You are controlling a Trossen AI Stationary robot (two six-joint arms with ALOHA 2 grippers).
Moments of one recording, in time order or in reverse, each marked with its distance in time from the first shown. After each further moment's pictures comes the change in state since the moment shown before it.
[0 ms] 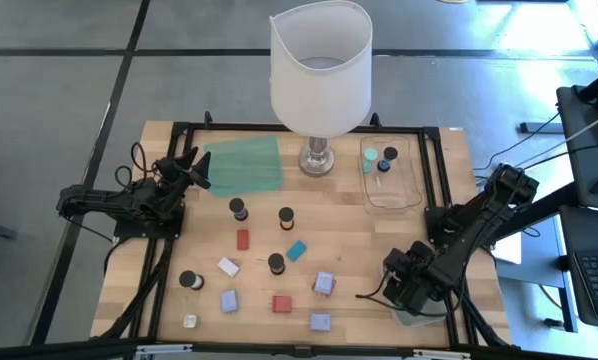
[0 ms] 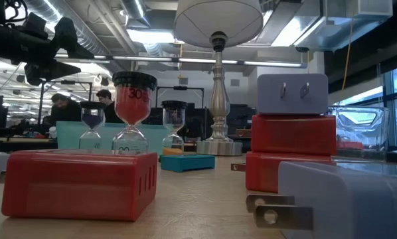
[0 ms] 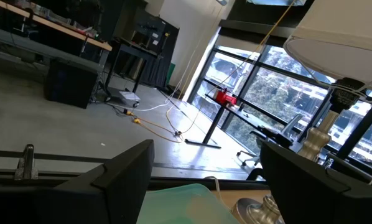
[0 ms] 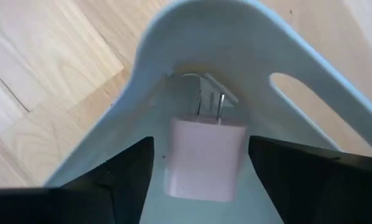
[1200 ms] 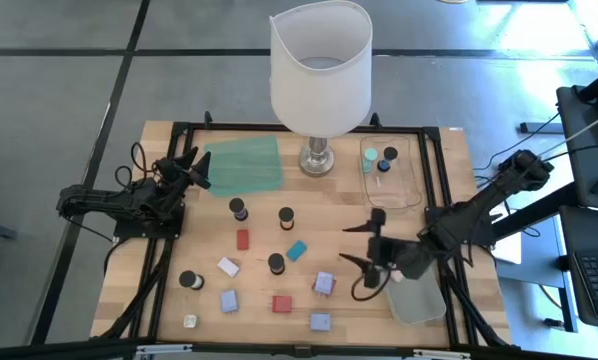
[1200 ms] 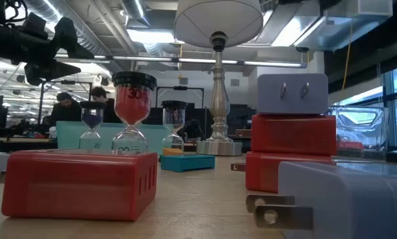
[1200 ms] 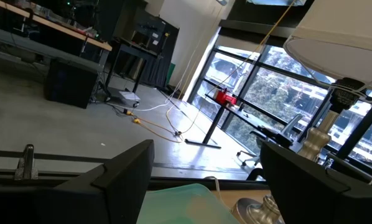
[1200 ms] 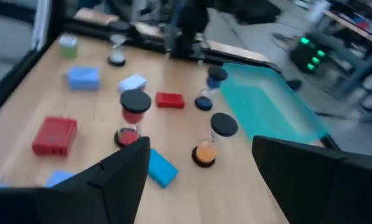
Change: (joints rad) left arm 0.000 0.000 0.000 0.000 0.000 0.000; right arm -0.254 -0.267 0.000 0.784 0.531 -1.450
